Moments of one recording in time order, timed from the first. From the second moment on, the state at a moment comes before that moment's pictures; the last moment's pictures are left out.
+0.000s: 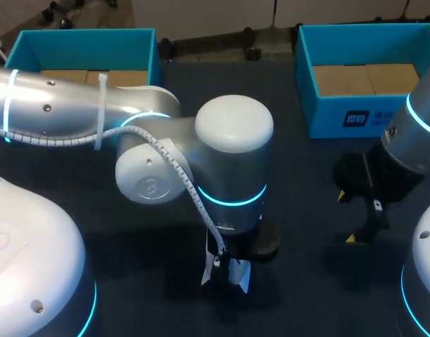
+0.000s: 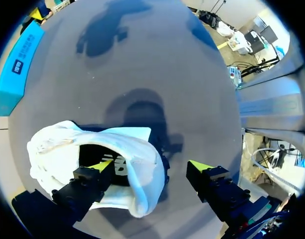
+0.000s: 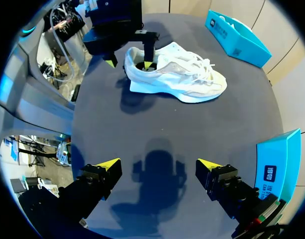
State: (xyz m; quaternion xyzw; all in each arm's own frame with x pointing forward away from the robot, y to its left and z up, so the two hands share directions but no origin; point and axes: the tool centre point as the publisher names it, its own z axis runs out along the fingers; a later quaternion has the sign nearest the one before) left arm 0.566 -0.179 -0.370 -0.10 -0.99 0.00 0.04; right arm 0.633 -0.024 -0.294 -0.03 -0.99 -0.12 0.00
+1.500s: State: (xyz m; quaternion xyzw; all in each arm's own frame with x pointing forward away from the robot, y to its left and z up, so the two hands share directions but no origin) left arm 0.647 -0.142 -0.299 -0.03 -1.00 0.03 0.07; right arm 0.633 -0.024 -0.294 -0.03 -0.99 -0.12 0.00
